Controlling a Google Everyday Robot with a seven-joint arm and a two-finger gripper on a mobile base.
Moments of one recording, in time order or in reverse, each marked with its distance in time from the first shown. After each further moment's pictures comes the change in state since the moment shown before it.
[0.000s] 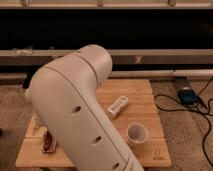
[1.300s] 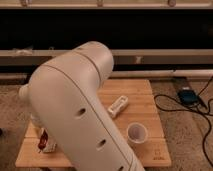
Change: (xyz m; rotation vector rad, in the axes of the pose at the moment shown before) arm 0.024 -0.004 -0.017 0.043 0.019 -0.077
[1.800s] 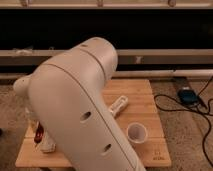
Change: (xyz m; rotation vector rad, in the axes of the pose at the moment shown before) arm -0.006 0.019 -0.034 -0.024 -0.068 -0.085
